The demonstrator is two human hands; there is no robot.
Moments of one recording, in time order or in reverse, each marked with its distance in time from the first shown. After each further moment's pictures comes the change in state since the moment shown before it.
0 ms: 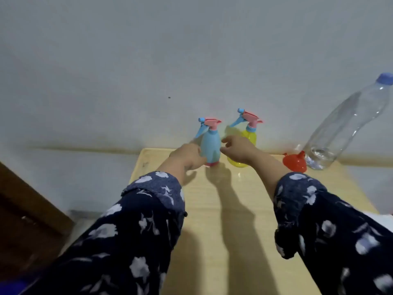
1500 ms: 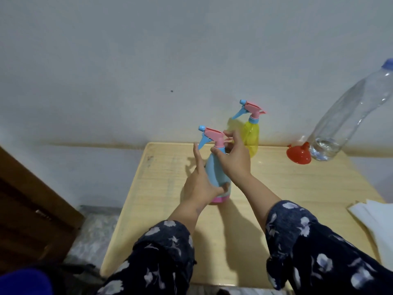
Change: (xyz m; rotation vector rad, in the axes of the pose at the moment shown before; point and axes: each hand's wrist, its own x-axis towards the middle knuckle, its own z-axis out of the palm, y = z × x) left_hand -0.090 0.016 0.083 -0.384 0.277 -0.045; right_hand -0.047 -0.011 0.059 0.620 0.511 -0.072
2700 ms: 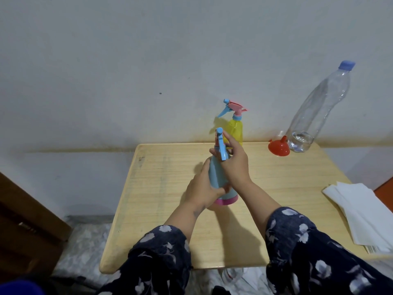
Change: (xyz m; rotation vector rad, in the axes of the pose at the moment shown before) left_hand -0.035 0.006 0.006 -0.265 -0.208 0.107; right_hand -0.051 -0.014 -0.031 0.246 0.033 -0.008
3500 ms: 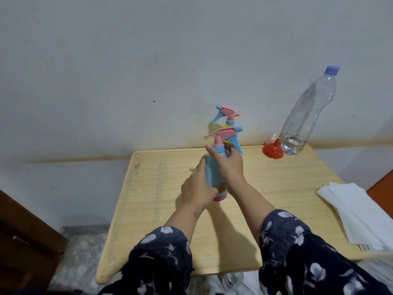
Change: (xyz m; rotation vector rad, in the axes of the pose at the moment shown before) left_hand 0.005 0.021 -0.001 0.333 0.143 0.023; right_hand 0.008 -0.001 0.002 0.119 0.105 0.251
